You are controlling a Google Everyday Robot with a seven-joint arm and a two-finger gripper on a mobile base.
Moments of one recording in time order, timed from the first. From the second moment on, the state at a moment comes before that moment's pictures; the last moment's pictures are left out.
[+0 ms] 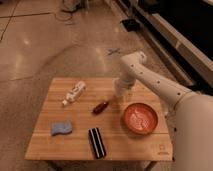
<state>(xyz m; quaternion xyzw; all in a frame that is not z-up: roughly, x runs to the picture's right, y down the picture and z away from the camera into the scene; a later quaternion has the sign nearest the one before) 0.107 0.013 0.890 -0.26 -0.09 -0.14 0.95</state>
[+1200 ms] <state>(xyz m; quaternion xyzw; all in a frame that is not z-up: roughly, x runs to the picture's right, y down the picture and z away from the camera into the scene) 0.176 -0.007 0.796 -0.21 -0.10 -0.05 0.97</state>
